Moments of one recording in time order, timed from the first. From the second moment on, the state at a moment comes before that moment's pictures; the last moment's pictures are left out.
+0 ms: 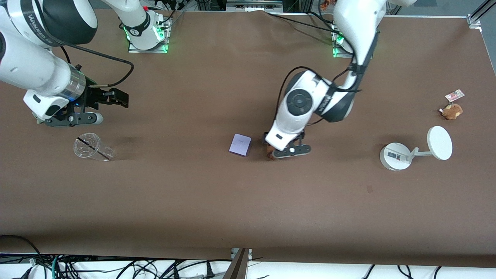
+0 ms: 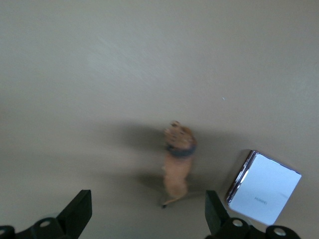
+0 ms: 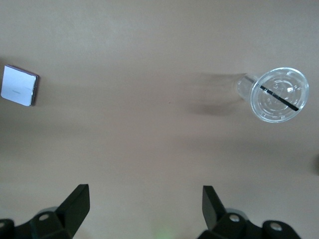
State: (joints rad) left arm -0.65 0.64 0.04 -1.58 -0.08 2.22 -0.75; right arm 0.19 0.13 0.00 -1.62 0.05 1.61 0.12
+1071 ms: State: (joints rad) left arm -0.71 0.76 0.05 -1.53 0.09 2.32 -0.87; right arm 0.19 0.13 0.00 -1.61 0.05 1.61 0.12
